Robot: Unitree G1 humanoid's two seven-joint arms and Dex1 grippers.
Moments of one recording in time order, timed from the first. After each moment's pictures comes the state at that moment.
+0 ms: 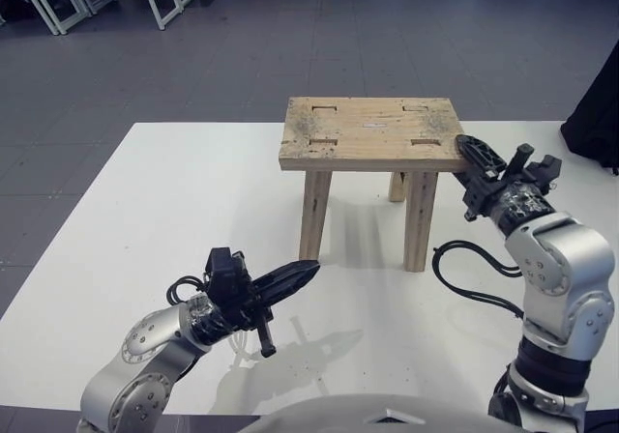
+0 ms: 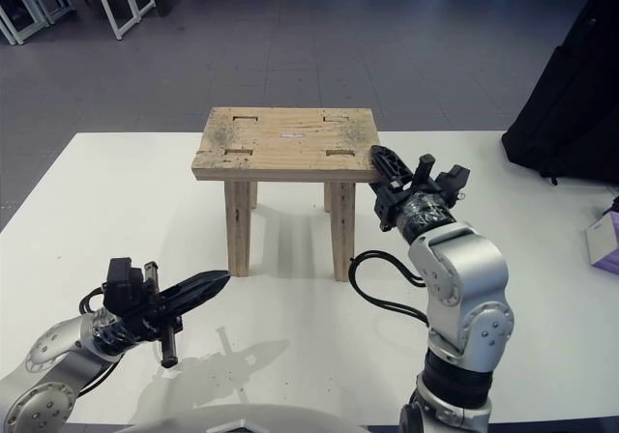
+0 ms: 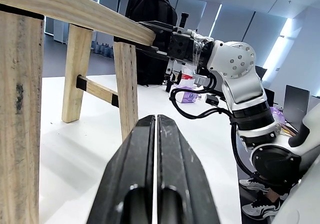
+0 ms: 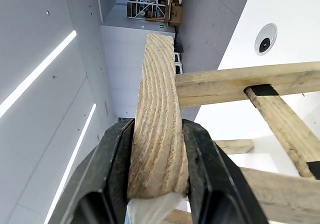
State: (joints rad) left arm 0.40 0.55 0.07 -0.68 -0.87 0.38 -0.82; right arm -0.20 -0.22 -0.21 -0.55 1.96 0.34 -0.86
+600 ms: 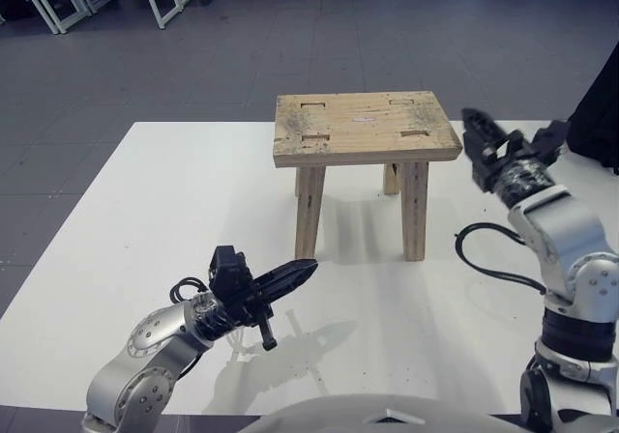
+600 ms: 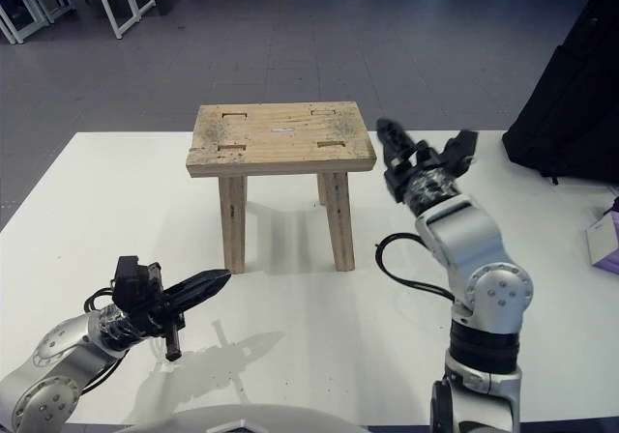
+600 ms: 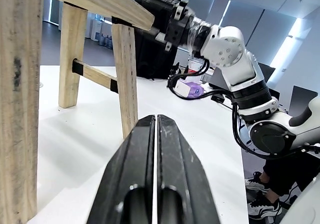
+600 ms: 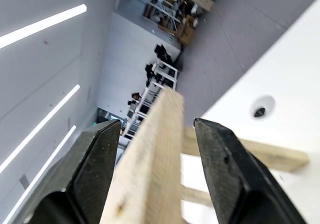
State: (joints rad) left arm 0.38 0.55 0.07 -0.61 -0.86 0.38 -0.82; right arm -0.35 -0.37 -0.25 -0.35 1.73 0.46 -0.55
